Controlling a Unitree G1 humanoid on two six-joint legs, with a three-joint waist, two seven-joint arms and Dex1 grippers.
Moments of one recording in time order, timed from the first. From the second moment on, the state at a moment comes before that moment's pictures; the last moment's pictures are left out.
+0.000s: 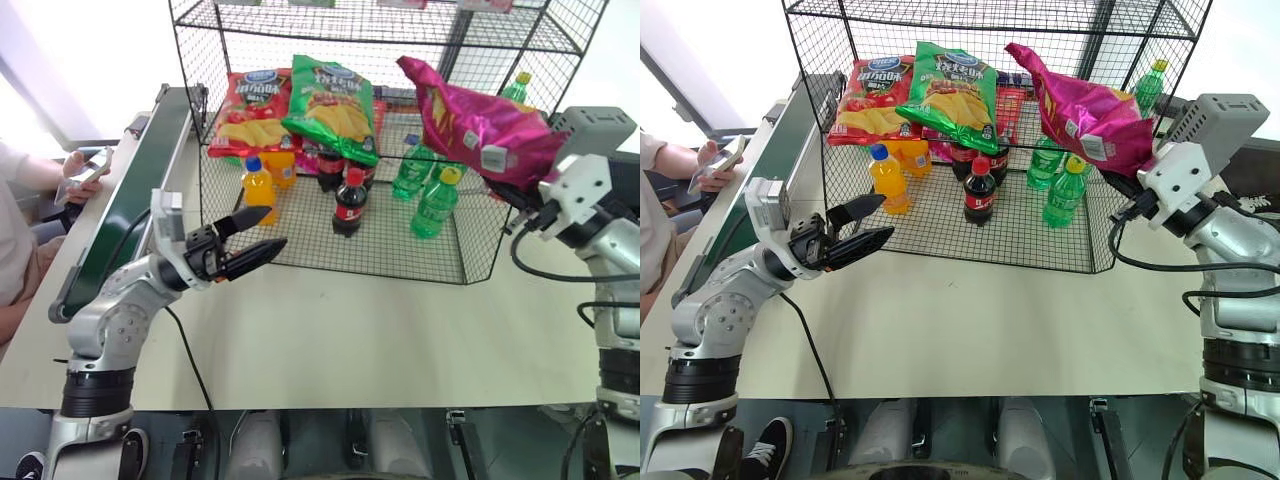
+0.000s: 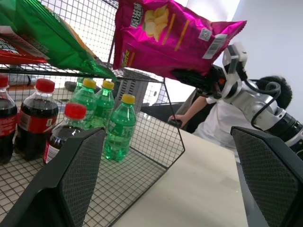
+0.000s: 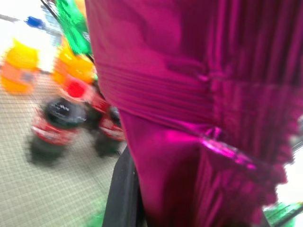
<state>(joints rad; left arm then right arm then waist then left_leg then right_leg) -0.31 0.50 0.17 -0.16 -0.85 0.48 -1.00 -0.42 -0.78 -0.24 0.10 0.04 -0.24 0.69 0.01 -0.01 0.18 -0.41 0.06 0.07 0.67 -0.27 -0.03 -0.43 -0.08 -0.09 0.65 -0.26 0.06</state>
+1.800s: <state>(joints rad) -0.20 0.43 0.13 -0.25 -0.77 0.47 -0.89 -0.81 -0.82 -0.07 0.26 0.01 0.19 0.74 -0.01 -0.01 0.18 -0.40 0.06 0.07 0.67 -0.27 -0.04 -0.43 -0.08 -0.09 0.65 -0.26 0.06</state>
